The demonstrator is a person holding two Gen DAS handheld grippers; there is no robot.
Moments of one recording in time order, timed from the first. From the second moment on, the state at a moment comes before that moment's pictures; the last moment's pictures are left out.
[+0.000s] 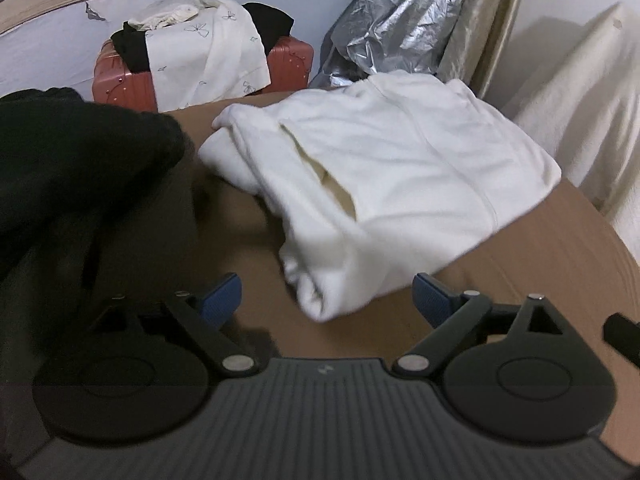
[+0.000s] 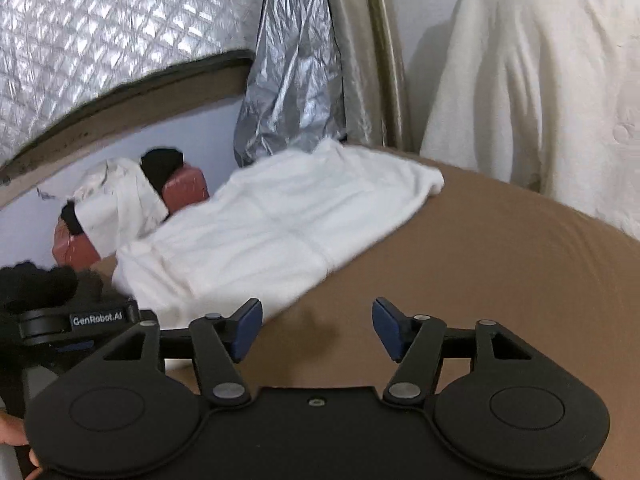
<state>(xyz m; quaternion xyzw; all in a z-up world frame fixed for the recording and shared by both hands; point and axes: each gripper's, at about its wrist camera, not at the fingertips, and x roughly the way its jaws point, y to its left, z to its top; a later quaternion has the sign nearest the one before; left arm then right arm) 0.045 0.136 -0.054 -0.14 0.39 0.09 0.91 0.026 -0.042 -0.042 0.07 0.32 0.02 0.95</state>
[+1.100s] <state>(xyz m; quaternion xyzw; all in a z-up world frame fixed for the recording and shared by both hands) -0.033 0.061 -0.025 0.02 0.41 0.04 0.91 -0.071 -0.016 -0.015 0.00 0.32 -0.08 0.94</state>
